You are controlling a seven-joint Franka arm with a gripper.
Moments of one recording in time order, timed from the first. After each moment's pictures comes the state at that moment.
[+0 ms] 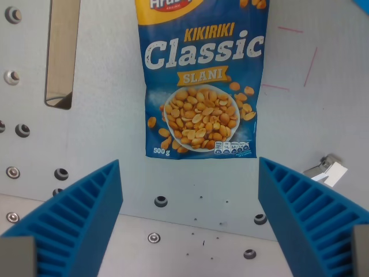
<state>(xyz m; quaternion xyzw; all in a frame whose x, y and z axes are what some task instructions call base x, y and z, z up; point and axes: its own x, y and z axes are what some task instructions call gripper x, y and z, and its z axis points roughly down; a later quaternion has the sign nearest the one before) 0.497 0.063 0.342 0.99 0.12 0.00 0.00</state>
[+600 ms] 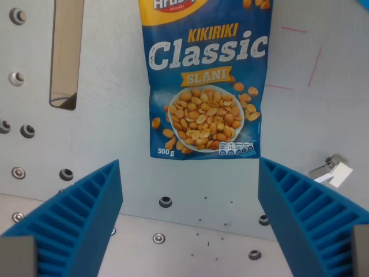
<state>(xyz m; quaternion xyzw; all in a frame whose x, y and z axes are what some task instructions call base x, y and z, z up) 0.497 0.065 0.342 0.99 0.12 0.00 -0.01</state>
